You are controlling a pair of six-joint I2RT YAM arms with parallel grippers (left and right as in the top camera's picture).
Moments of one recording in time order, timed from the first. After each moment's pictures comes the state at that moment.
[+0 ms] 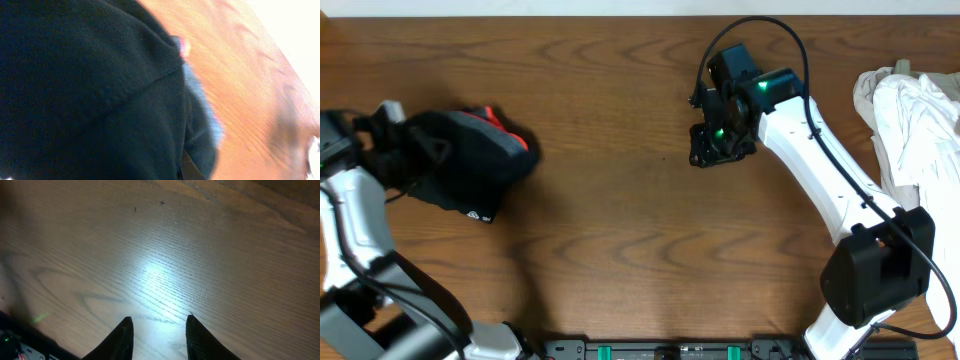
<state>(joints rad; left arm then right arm) 0.66 1.67 1.23 -0.70 0.62 -0.08 0.40 1.86 1.62 -1.16 -0.28 0.15</state>
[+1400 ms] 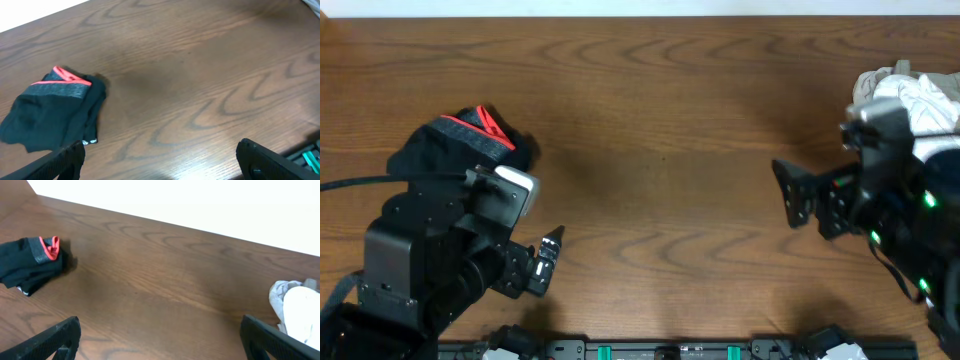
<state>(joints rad) -0.34 0.92 1.59 -1.47 0.05 0.09 0.39 0.98 1.63 -1.18 0.01 0.07</state>
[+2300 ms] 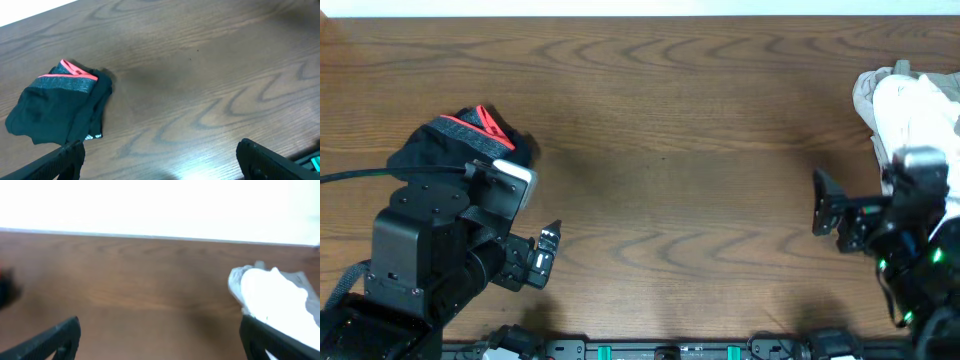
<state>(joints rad) -0.34 0.93 1.59 -1.47 0.02 0.06 0.12 0.64 1.12 -0.86 0.02 0.06</state>
